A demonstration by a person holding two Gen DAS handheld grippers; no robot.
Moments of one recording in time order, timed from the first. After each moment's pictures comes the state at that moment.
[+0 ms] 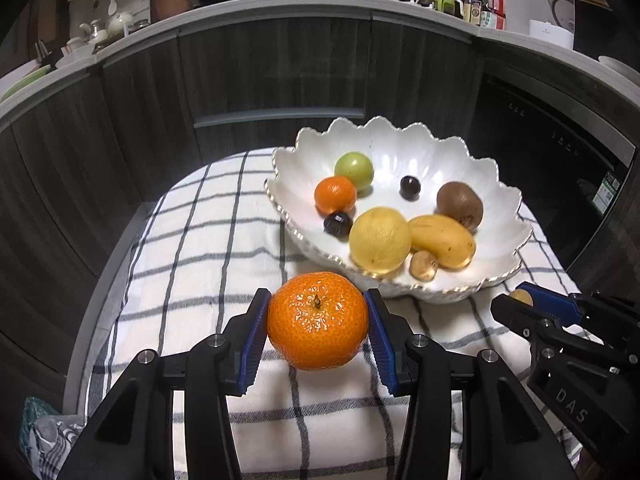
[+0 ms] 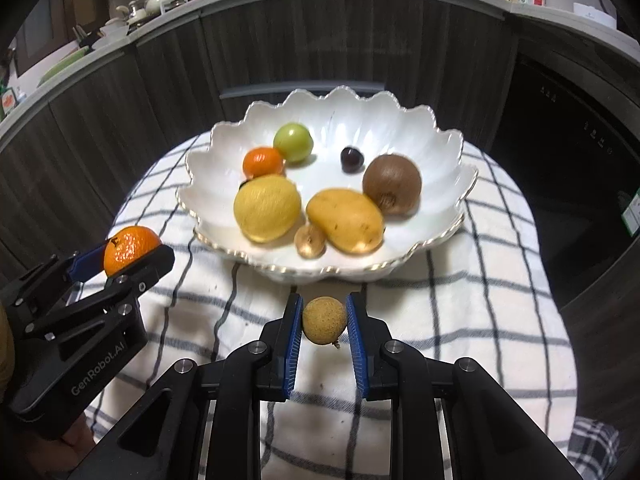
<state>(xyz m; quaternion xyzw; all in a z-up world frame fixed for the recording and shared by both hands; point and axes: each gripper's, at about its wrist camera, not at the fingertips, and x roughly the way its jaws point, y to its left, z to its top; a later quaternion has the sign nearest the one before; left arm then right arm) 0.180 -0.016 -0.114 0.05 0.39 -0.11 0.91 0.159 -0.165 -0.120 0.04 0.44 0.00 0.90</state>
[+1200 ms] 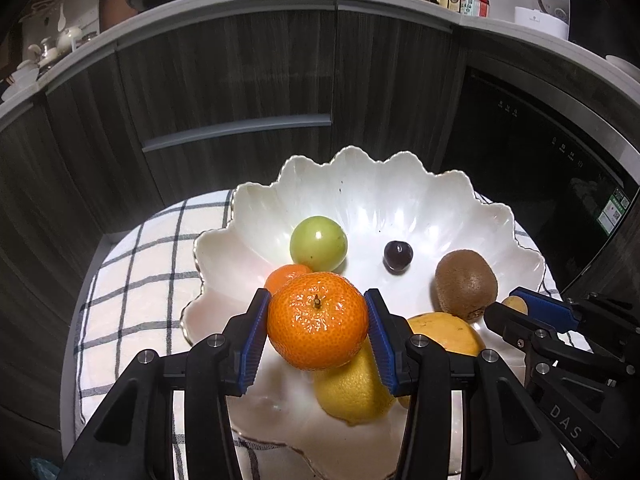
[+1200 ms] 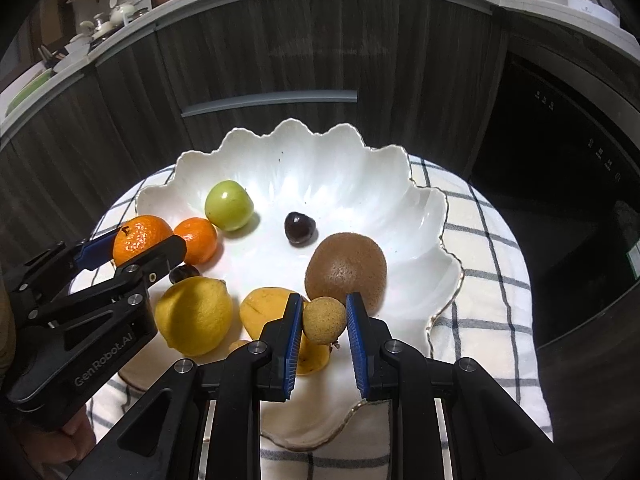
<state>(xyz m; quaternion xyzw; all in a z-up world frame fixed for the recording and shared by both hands) 0.296 -0.070 -0.116 0.07 0.40 -0.17 0.90 0.254 -0.205 -0.121 0.05 0.45 -0.04 0.89</state>
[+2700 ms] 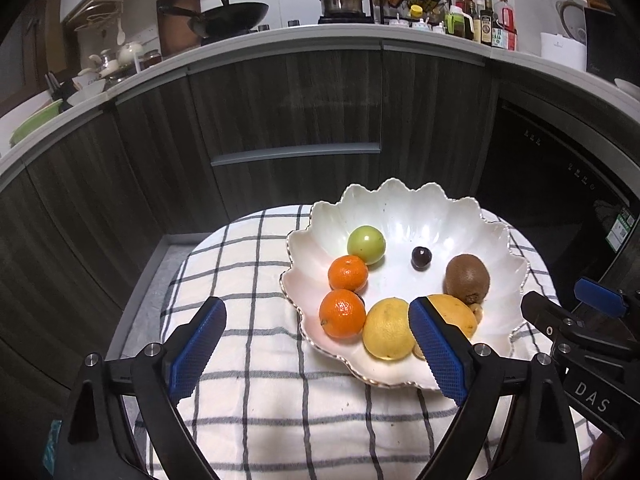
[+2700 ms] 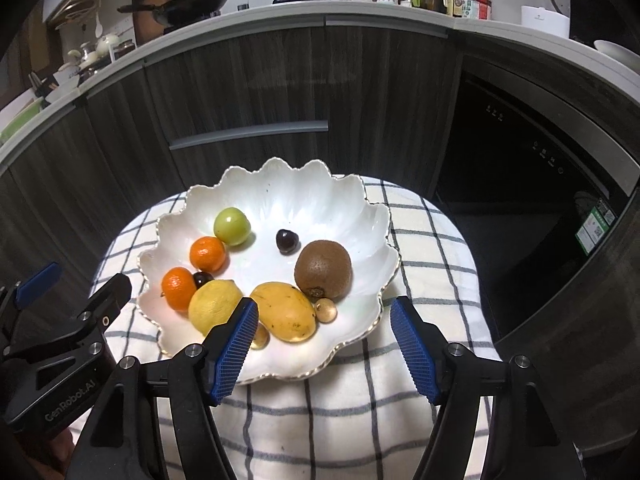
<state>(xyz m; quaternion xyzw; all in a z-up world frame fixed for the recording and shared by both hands) 0.212 -0.035 -0.050 0.07 0.36 -0.07 0.93 0.186 -0.200 -0.062 0.06 0.40 -0.09 0.91</state>
